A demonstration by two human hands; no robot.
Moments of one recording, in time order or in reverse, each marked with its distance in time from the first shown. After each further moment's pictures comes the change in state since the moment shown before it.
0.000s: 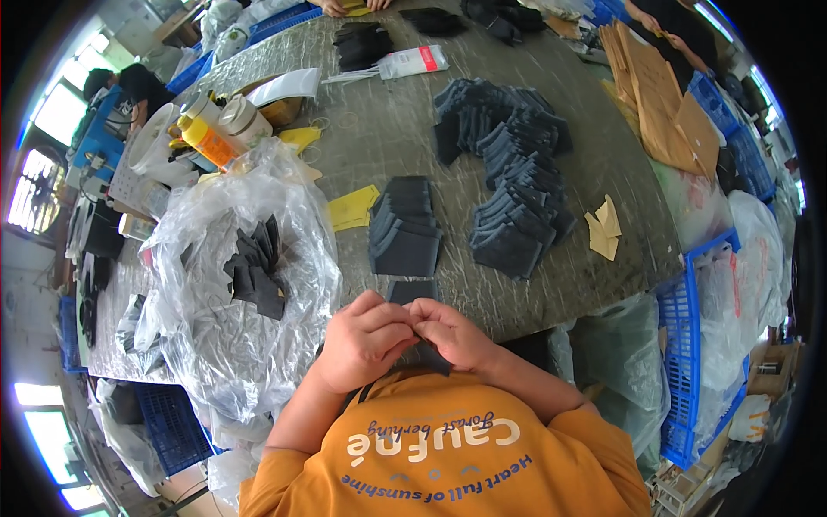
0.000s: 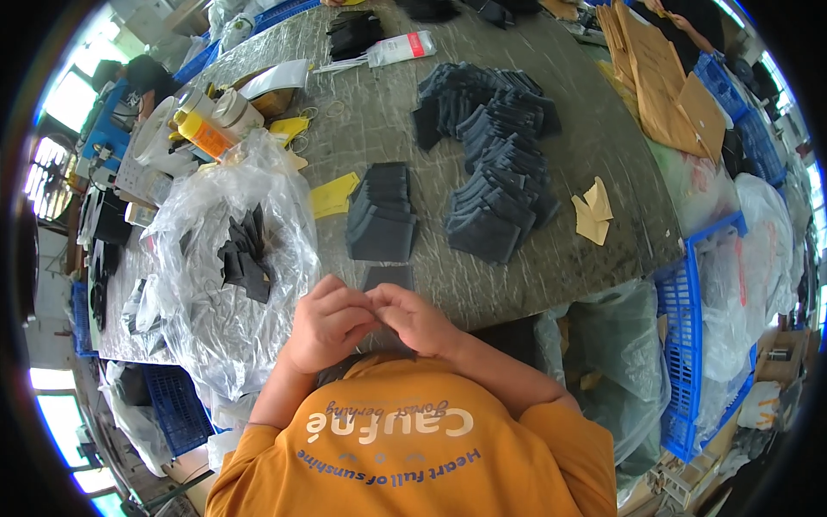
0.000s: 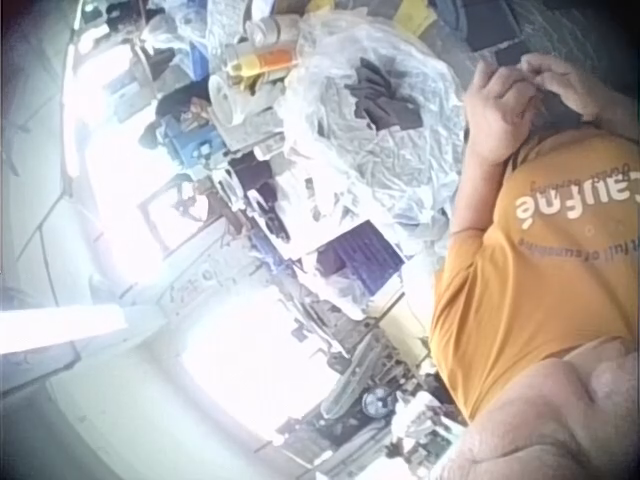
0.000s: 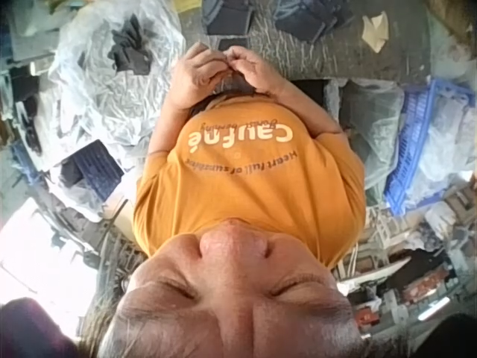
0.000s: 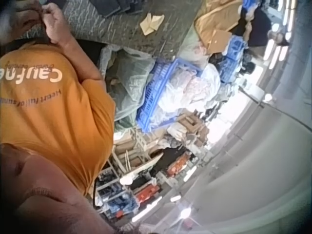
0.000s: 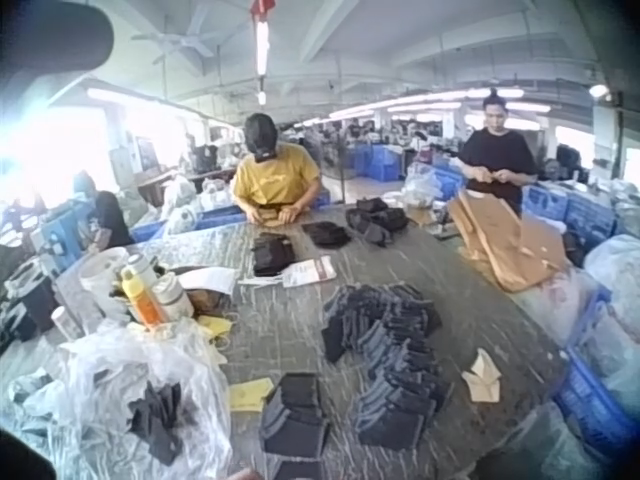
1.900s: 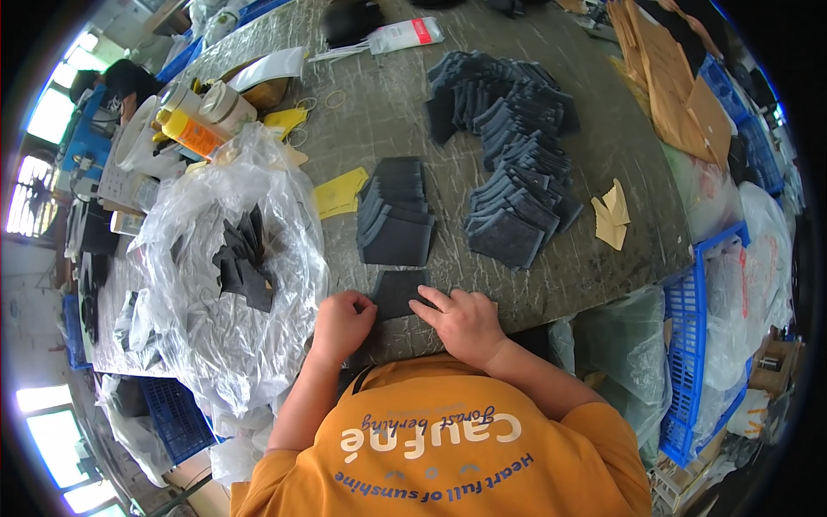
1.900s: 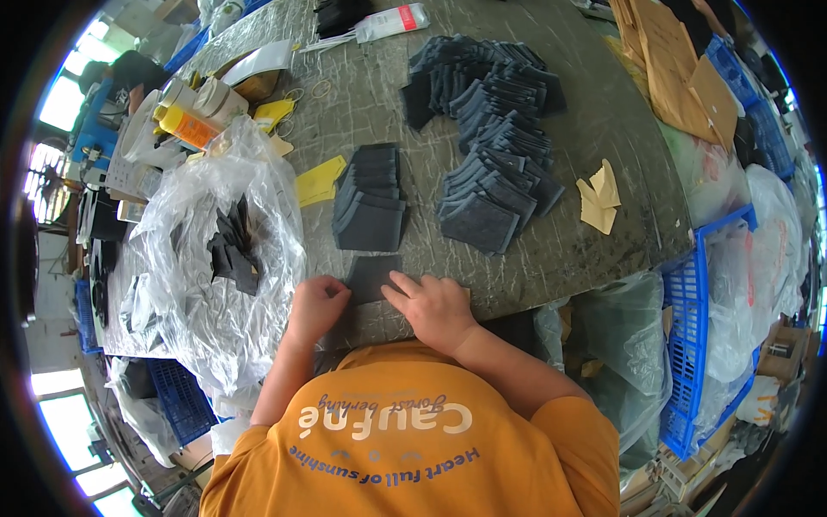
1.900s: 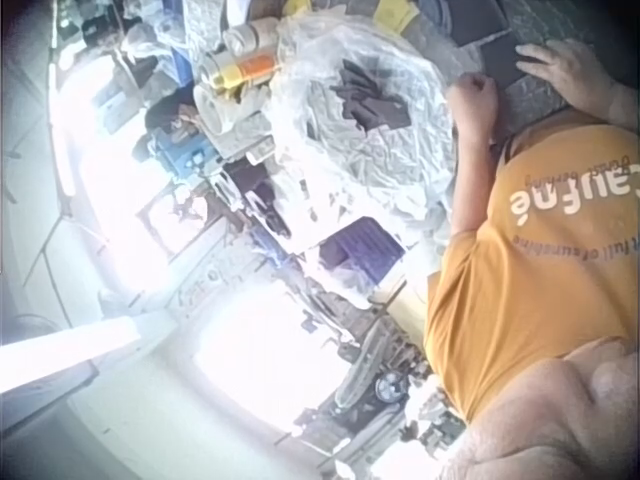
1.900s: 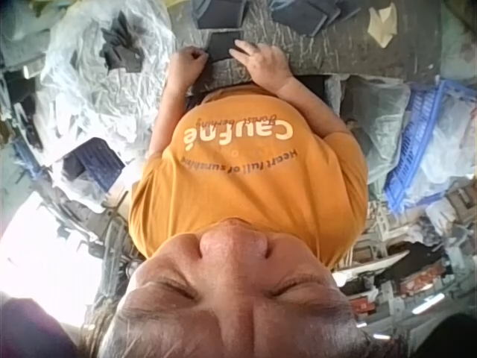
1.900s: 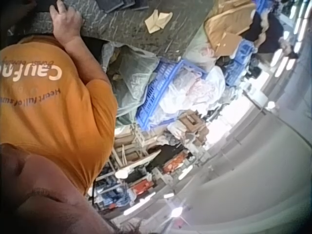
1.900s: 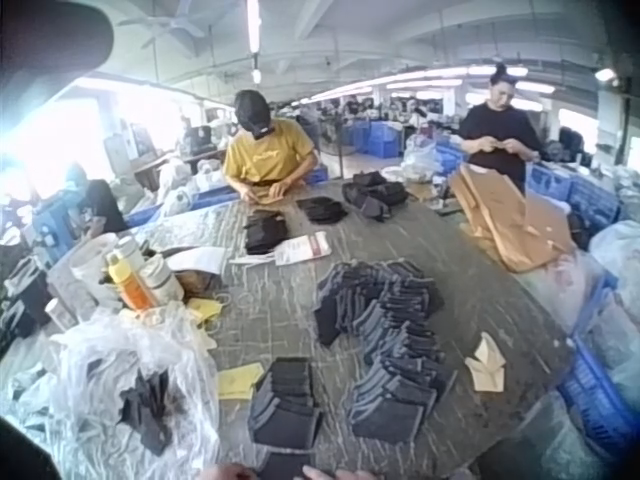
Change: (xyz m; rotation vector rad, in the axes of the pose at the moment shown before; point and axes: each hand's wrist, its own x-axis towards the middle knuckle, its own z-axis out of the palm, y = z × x) left_hand -0.045 -0.046 0.037 -0.024 -0.144 -1.030; right_hand -0.020 0.018 -0.033 -1.713 0.189 -0.393
